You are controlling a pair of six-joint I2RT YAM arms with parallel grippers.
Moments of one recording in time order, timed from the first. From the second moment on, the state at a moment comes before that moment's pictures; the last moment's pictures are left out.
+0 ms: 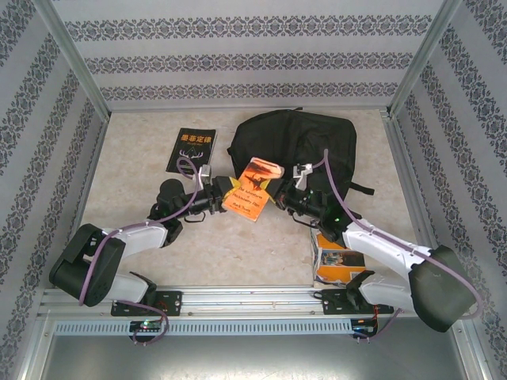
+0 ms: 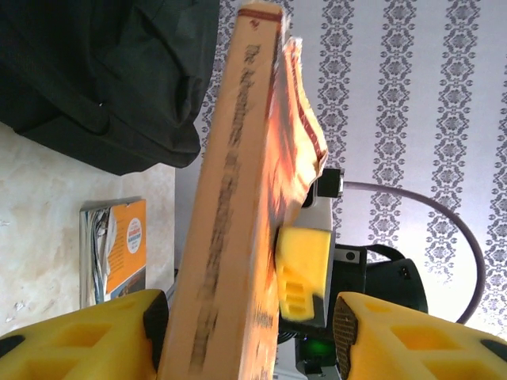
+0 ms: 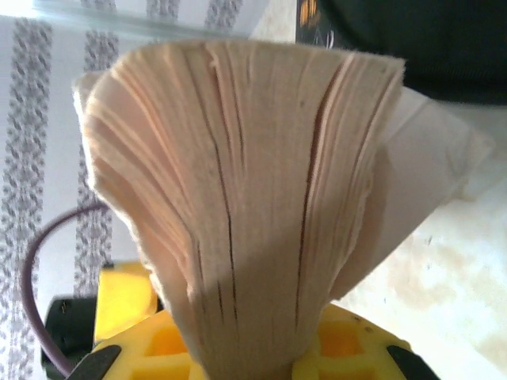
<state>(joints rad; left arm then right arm) -0.41 1.38 0.44 0.92 0.72 -1.54 0.59 1.17 0.55 0.35 -0.35 1.32</state>
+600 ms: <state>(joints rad) -0.43 1.40 0.42 0.95 0.61 -1.55 0.65 1.26 0.53 0.48 -0.02 1.47</state>
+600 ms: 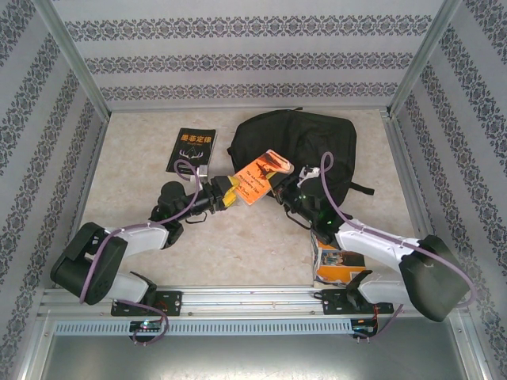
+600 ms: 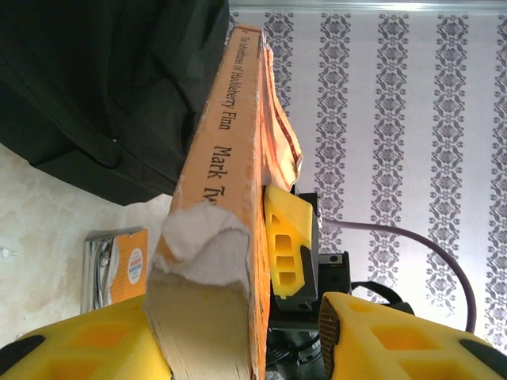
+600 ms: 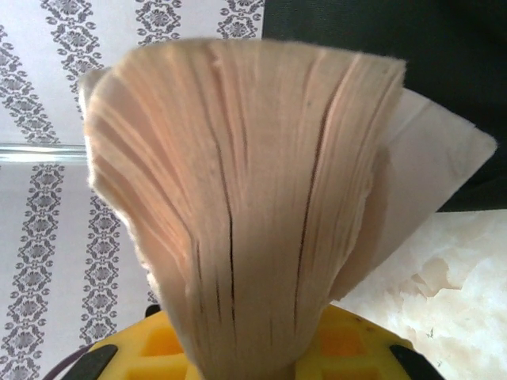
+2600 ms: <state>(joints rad) -0.27 0.85 0.84 -0.62 0.14 -0.68 0.60 1.73 1.51 -0.55 0.16 0.64</state>
